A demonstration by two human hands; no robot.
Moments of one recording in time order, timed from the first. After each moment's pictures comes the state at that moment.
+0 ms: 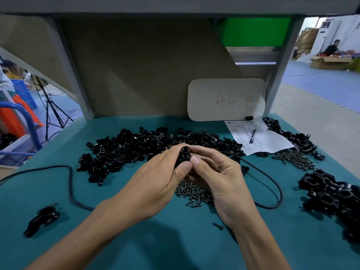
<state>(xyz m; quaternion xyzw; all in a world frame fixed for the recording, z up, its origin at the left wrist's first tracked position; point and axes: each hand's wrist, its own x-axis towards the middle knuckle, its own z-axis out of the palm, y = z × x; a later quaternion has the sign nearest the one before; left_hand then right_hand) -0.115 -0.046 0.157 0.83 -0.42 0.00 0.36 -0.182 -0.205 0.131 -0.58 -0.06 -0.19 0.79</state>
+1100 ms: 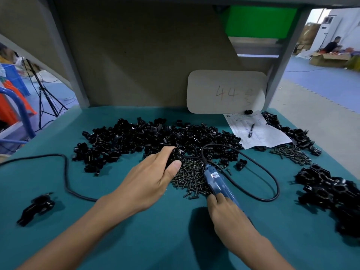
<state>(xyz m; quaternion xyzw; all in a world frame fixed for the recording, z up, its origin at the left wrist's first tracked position) -0.092 -0.039 0.112 0.88 -0.37 -0.02 0.30 -0.209 -0.238 0.040 -1.00 0.05 0.08 -0.02</state>
